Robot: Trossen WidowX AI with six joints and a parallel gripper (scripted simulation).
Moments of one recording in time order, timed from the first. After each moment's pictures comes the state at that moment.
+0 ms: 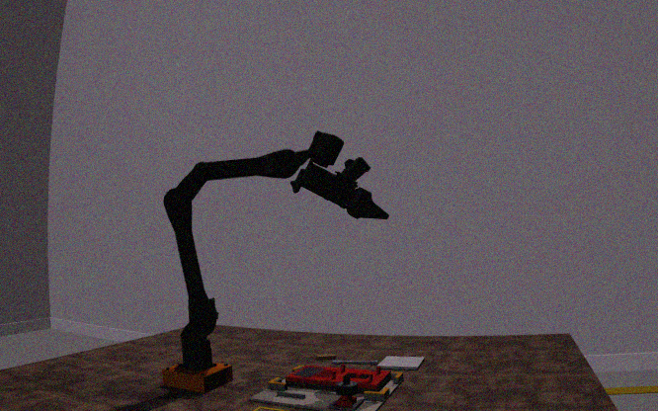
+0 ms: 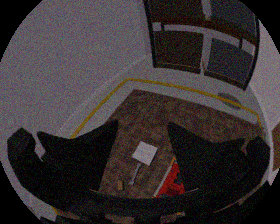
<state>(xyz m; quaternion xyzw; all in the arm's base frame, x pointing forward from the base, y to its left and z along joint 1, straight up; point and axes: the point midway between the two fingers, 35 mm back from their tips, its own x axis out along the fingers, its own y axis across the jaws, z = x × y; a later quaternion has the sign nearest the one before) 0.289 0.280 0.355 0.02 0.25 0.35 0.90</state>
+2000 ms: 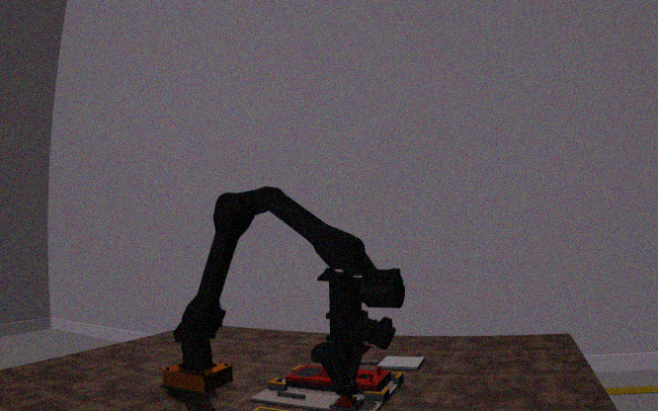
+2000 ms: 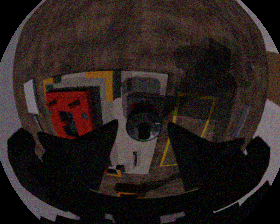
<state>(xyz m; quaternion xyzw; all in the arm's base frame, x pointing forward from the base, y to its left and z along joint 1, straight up) 0.363 0.036 0.047 -0.07 0.69 0.07 0.71</state>
